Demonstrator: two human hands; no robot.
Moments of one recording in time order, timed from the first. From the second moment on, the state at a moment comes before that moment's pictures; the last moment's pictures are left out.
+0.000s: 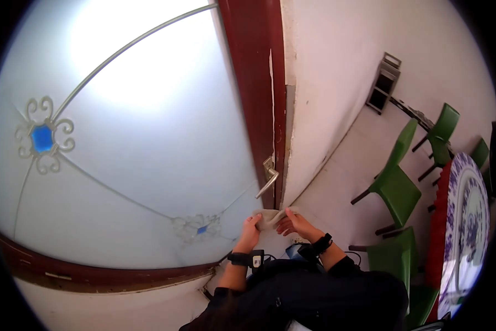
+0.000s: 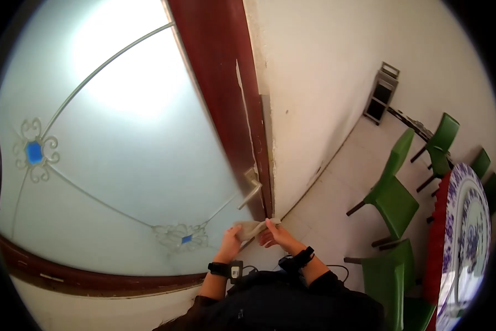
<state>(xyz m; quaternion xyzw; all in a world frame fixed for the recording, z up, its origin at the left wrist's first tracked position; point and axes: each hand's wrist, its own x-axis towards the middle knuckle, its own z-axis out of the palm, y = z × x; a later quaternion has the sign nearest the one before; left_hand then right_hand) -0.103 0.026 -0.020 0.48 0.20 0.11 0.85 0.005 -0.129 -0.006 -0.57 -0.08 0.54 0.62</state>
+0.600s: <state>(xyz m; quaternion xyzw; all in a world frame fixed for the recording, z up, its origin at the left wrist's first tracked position) -0.039 -0.009 0.006 0.47 0.34 0.37 0.73 0.141 -0.046 -0.022 -0.62 -0.36 0.23 0.65</state>
